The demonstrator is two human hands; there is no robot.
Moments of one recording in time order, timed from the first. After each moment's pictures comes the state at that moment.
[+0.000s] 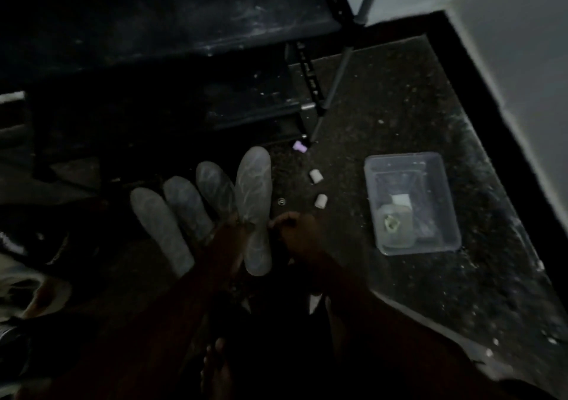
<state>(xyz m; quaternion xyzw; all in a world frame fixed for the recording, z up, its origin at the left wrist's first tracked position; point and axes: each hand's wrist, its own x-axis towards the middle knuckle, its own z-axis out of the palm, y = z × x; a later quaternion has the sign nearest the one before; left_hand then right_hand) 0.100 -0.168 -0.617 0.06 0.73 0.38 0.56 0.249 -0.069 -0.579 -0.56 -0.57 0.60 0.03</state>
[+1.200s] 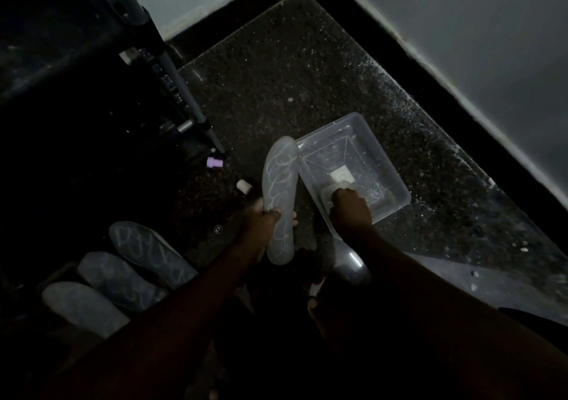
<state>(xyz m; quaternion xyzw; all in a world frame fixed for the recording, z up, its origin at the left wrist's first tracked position) 0.242 -0.004 -0.630 0.15 0.64 0.37 0.66 0.433 0.046 -0.634 -0.70 -0.65 0.28 -0.13</state>
